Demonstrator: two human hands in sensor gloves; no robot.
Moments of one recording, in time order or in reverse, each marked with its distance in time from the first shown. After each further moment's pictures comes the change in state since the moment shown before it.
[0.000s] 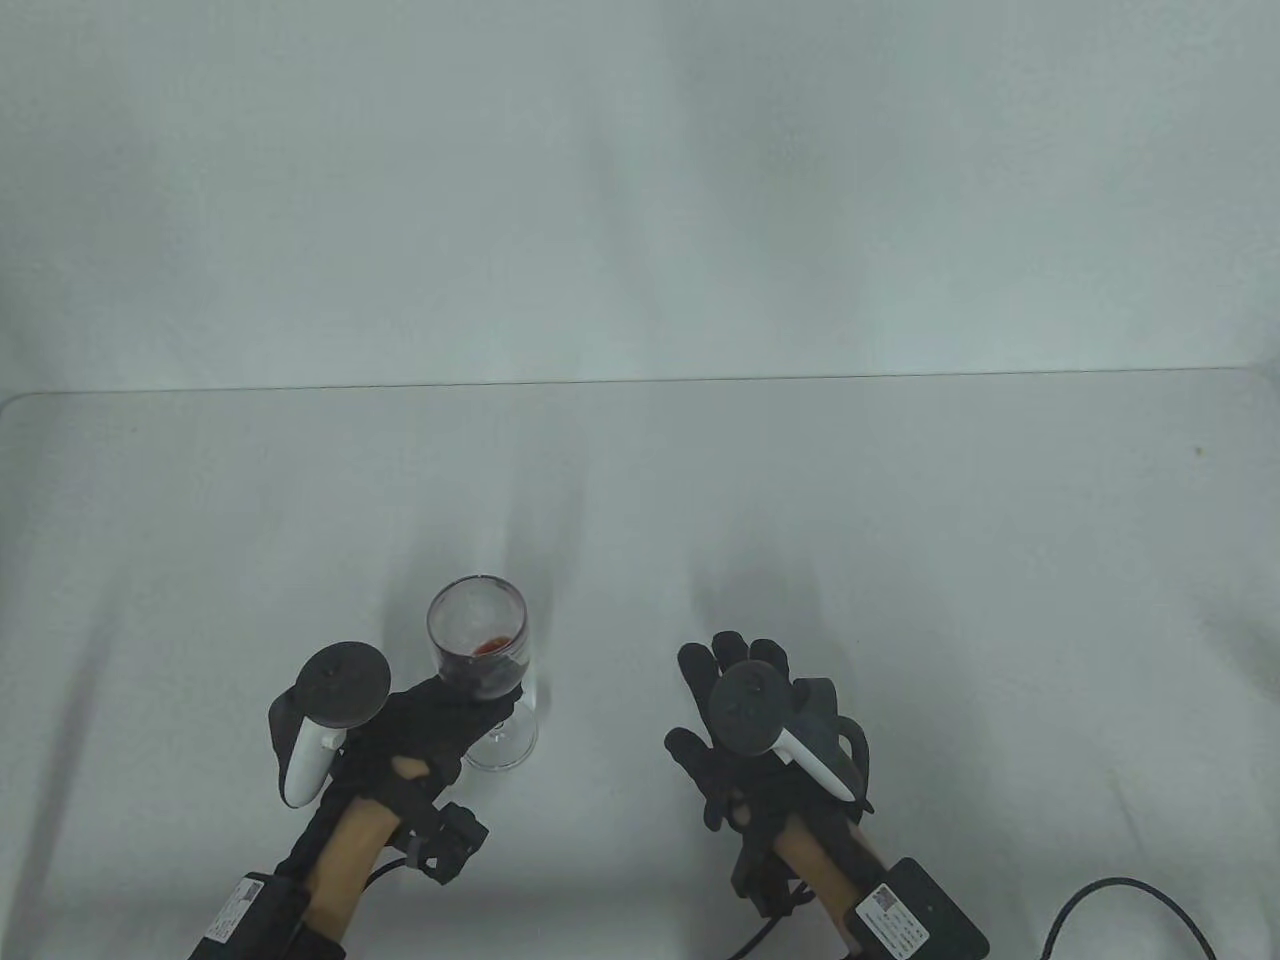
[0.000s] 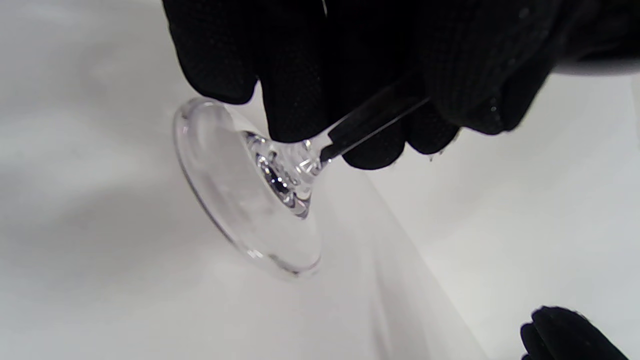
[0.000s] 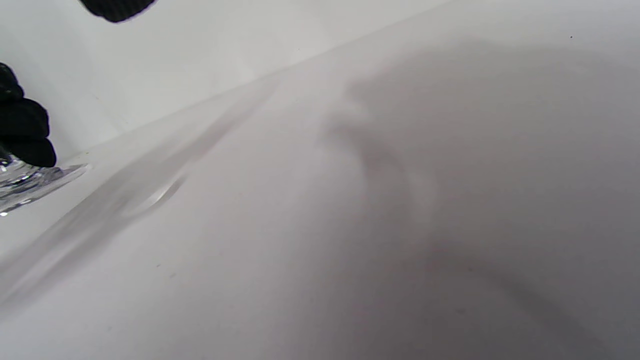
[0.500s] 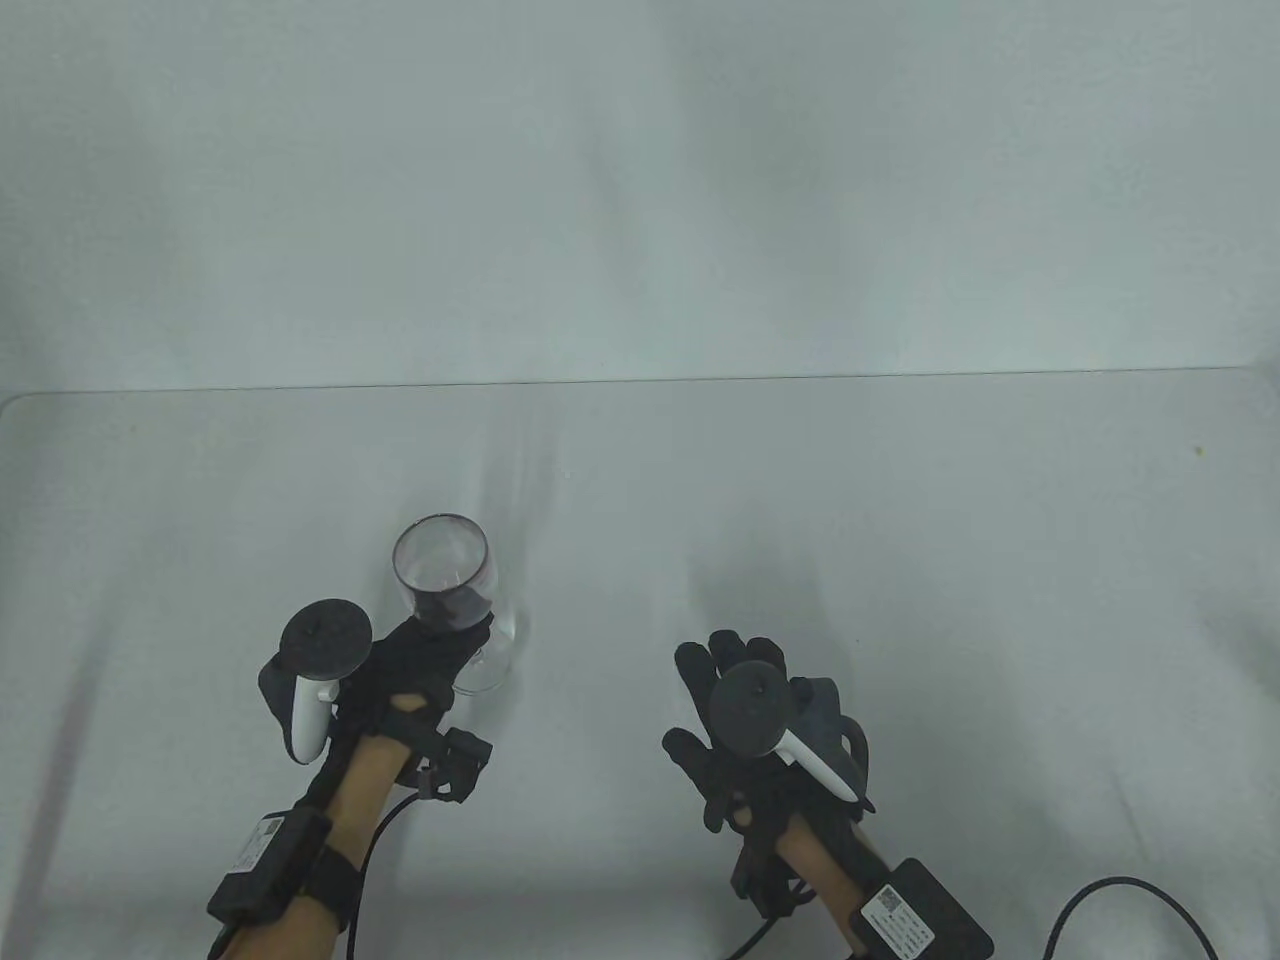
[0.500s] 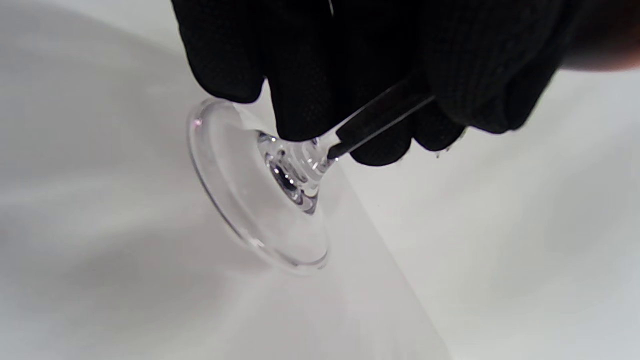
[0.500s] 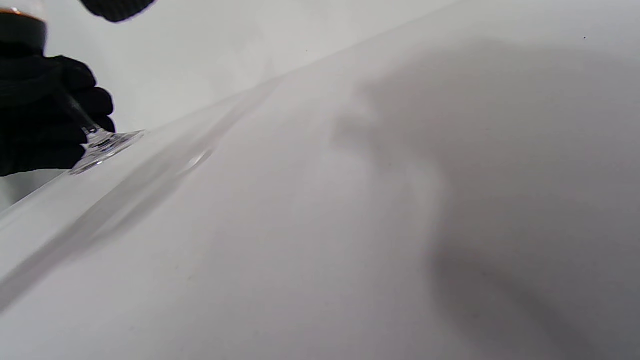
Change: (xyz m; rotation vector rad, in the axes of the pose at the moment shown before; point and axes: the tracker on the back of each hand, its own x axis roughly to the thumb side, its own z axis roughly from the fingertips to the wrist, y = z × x) left_hand -0.011 0.022 -0.049 0.208 0.109 0.091; right_hand 0.001 -0.002 0.002 0.004 -0.024 -0.016
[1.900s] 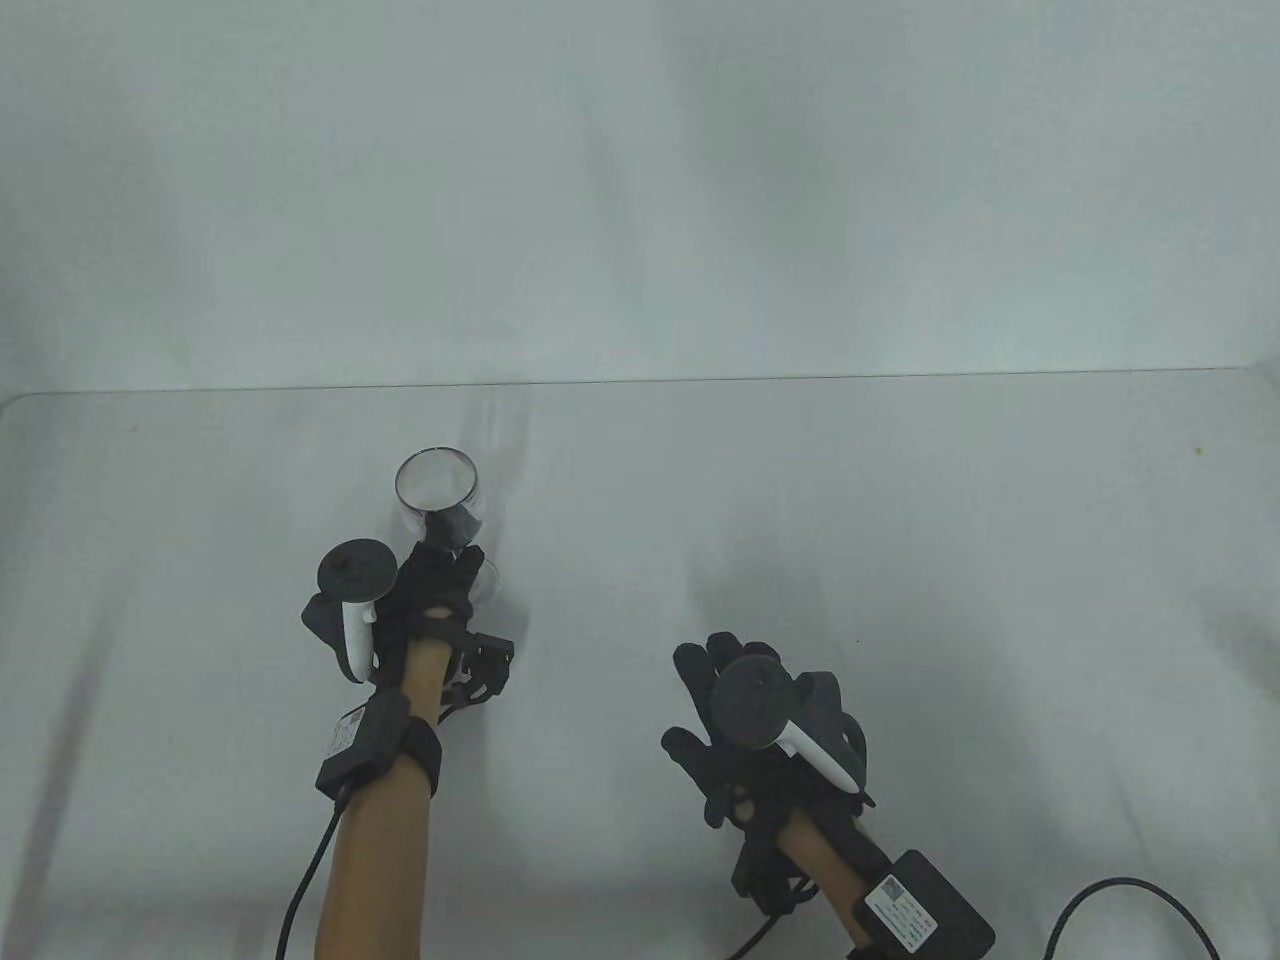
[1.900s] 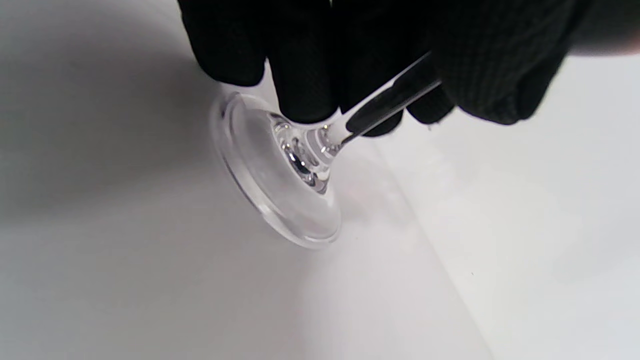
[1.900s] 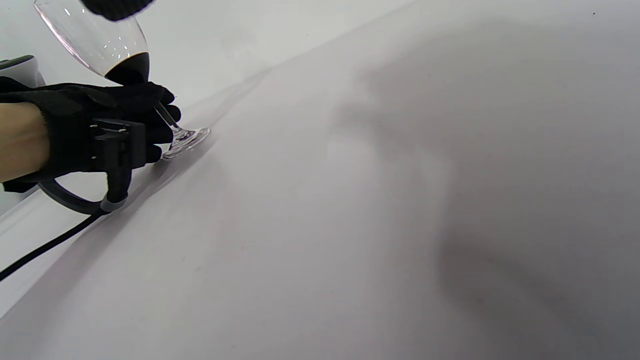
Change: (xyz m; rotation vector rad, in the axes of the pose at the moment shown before) left_hand -0.023 -0.016 -0.079 0.169 0.180 0.000; right_hand -0.001 -0.001 -0.004 0.044 -0.001 -0.027
